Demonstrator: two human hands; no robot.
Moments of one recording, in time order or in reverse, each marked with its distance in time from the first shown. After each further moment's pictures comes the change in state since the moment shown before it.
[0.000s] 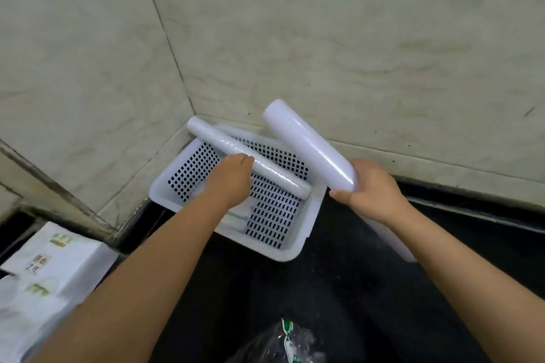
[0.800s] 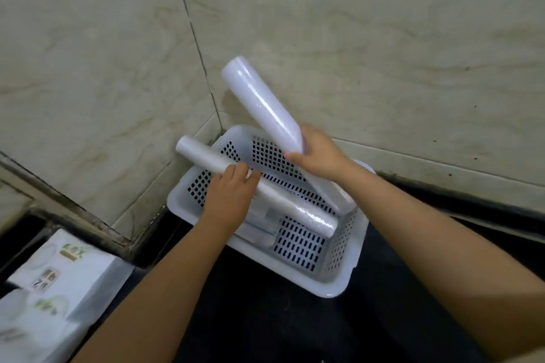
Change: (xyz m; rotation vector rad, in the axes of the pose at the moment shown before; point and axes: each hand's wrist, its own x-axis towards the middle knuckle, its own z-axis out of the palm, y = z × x) left_hand -0.011 -0.044 0.015 0.235 0.322 0.145; right_hand 0.117 -0.093 0.069 0.146 -0.118 -0.308
